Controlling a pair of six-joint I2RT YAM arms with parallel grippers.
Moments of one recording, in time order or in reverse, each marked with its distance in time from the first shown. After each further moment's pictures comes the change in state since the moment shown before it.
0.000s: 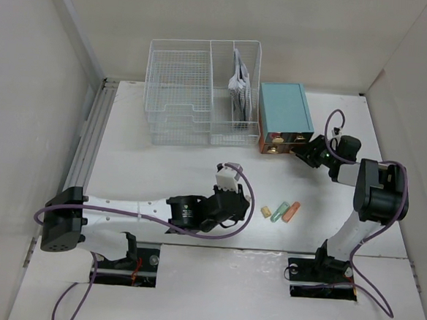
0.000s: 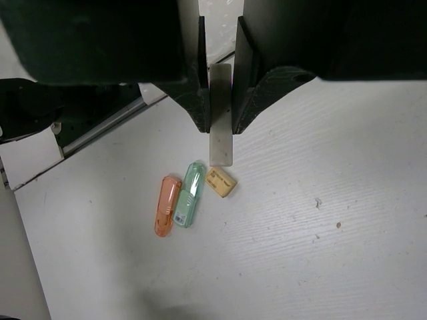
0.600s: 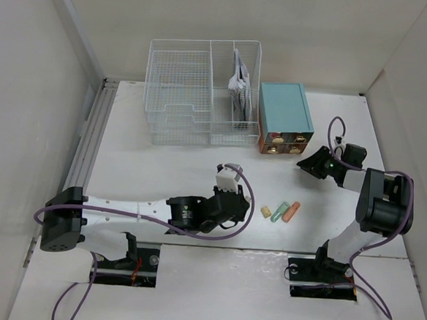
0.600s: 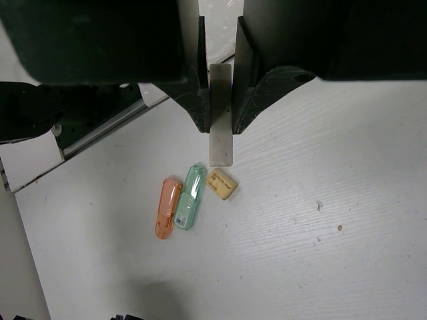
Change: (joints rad) left arm -0.008 -0.002 0.000 -0.006 -0.006 -0.007; right arm -0.058 -0.107 -0.071 -0.198 -0.014 -0.193
